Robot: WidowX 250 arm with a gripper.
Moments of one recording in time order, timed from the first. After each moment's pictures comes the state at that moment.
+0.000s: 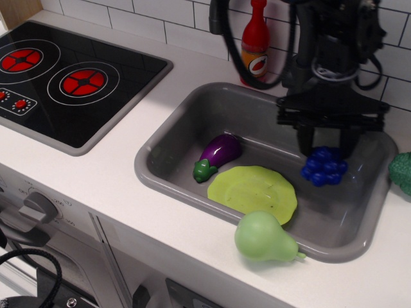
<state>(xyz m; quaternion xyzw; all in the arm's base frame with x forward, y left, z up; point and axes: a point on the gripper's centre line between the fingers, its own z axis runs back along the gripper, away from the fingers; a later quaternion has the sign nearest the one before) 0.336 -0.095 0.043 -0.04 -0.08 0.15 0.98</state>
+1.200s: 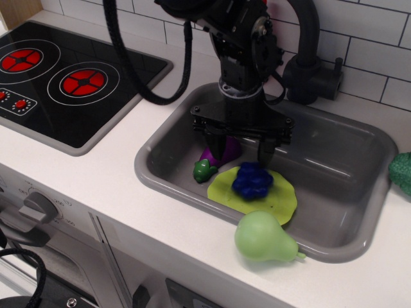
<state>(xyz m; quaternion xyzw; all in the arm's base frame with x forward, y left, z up) 0.301 -0.025 0.026 0.00 -0.11 0.13 0.99</state>
